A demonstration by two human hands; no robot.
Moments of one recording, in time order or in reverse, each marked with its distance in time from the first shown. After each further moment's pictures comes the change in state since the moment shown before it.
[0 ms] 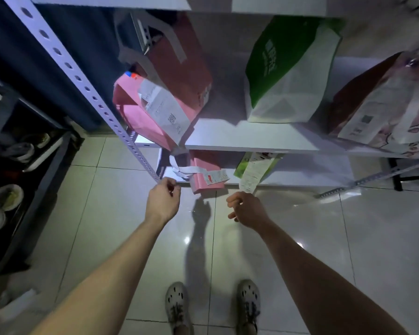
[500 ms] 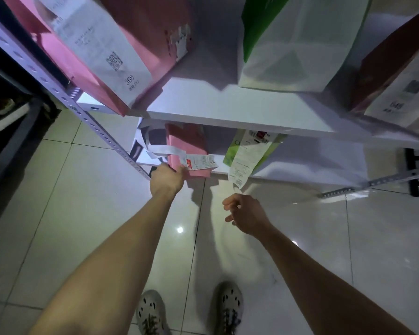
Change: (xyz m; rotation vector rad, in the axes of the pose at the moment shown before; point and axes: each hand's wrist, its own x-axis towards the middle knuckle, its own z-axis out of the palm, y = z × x) left_hand 0.079 -0.009 0.164 0.066 0.033 -0.372; right_hand 0.070 0.112 -0.008 -0.063 -0.056 -0.054
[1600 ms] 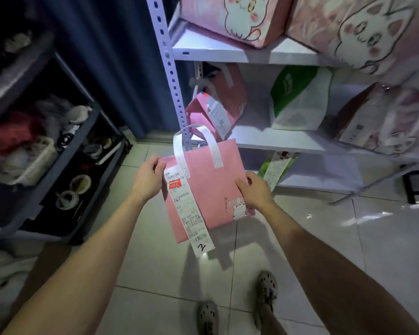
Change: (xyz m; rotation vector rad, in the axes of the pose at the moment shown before) left_hand -0.189 -0.084 -0.410 -0.172 0.080 0.405; right_hand -0.227 -0.250 0.035 0.049 0.246 -0.154
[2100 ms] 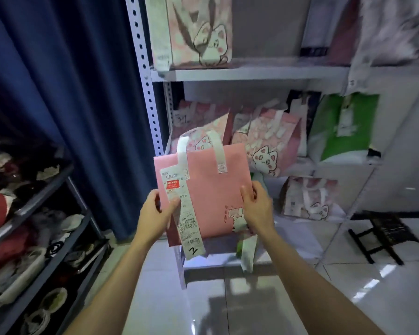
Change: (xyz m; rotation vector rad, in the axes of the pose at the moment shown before) left_hand -0.105 0.178 -0.128 -0.360 0.047 0.377; right_hand -0.164 -0.181 -0.156 0.258 0.649 -0.401
